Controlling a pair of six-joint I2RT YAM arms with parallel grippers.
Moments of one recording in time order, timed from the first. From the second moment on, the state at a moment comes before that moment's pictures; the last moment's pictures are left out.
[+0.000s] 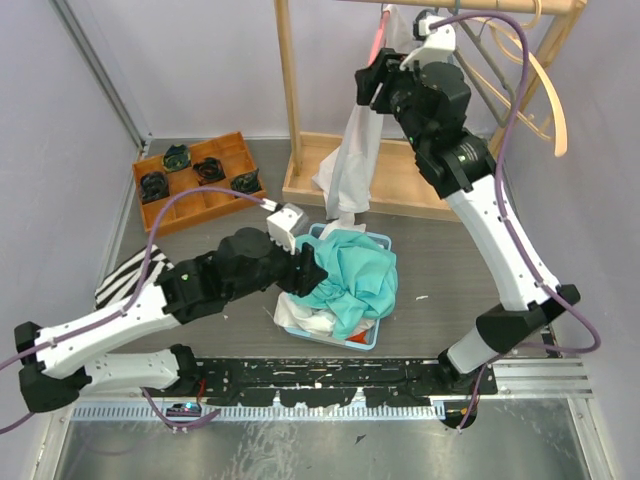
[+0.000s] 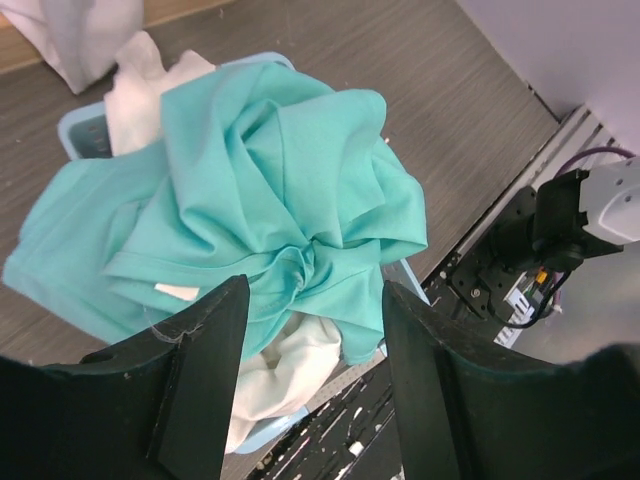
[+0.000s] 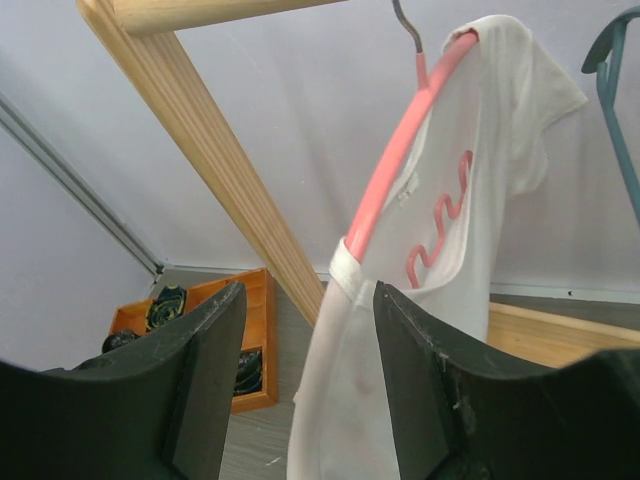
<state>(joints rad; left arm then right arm) -1.12 1.07 1.07 -0.43 -0.16 -0.42 0.50 1.52 1.94 -0.34 0.23 0.28</state>
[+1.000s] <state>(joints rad) -1.12 0.79 0.93 -0.41 -0.37 -0.39 0.60 1.75 2.19 -0.43 0.51 0.25</state>
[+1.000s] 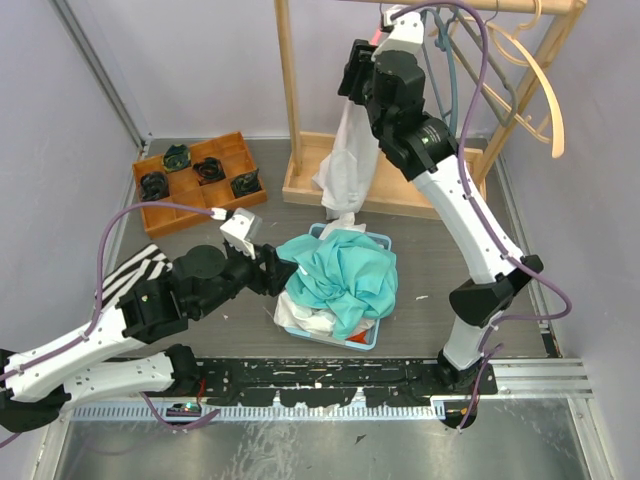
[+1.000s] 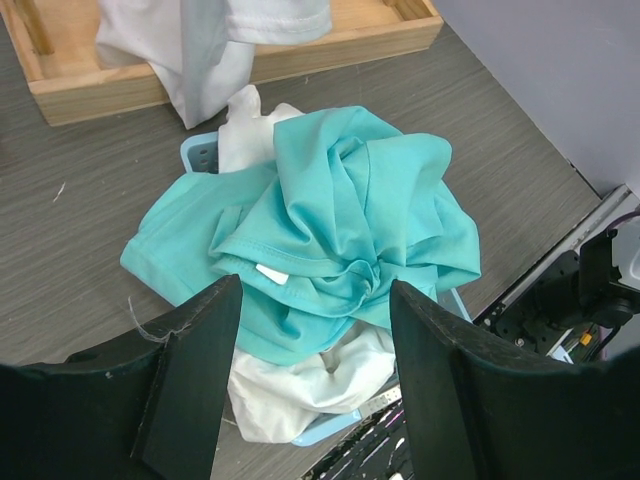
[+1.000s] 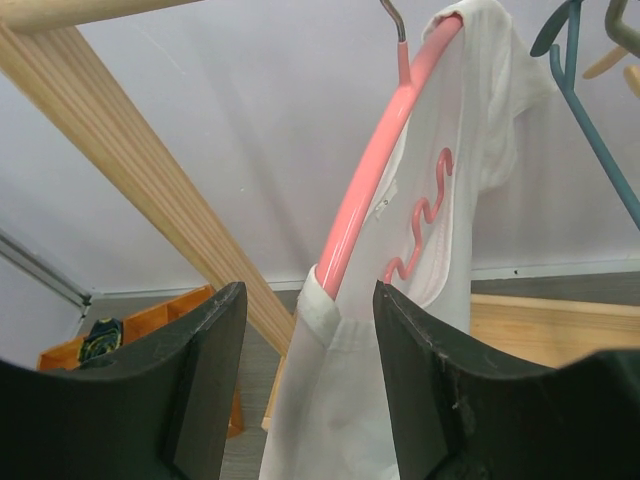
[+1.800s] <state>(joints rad) -1.12 0.80 0.93 -0.40 -0.38 -0.39 0.60 1.81 2.21 -0.51 0.66 0.20</state>
